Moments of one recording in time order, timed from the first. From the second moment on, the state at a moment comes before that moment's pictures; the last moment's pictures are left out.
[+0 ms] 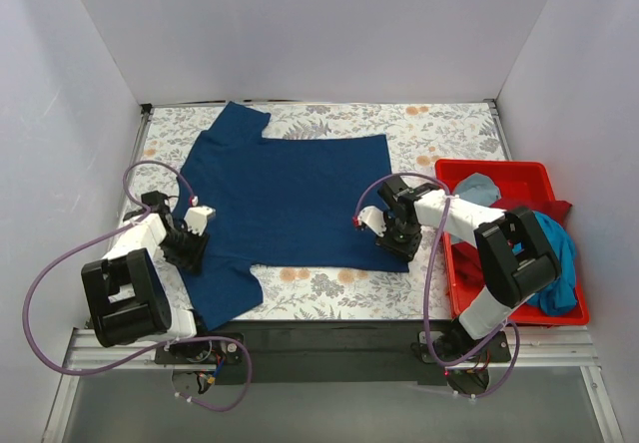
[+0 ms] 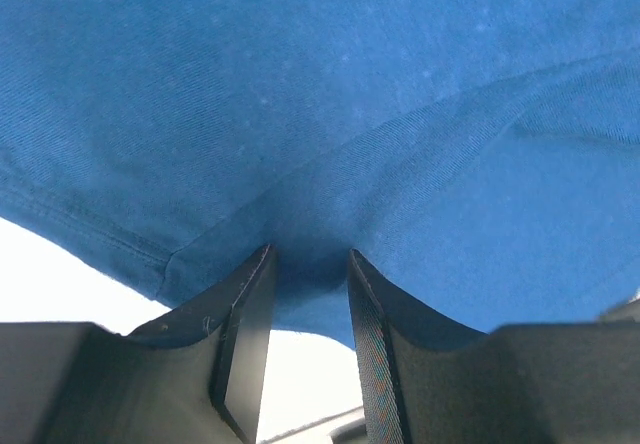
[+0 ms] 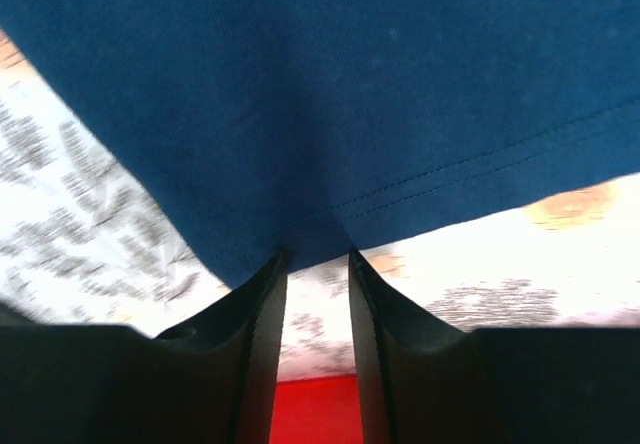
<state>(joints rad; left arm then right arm) 0.29 1.39 0.72 -0.78 0.26 0.71 0.54 1.62 0.94 -0.79 -0.10 -0.64</state>
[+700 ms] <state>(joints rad) 0.30 1.96 1.87 -0.75 0.67 0.29 0.24 2.11 2.10 -0.93 -0.27 -0.55</state>
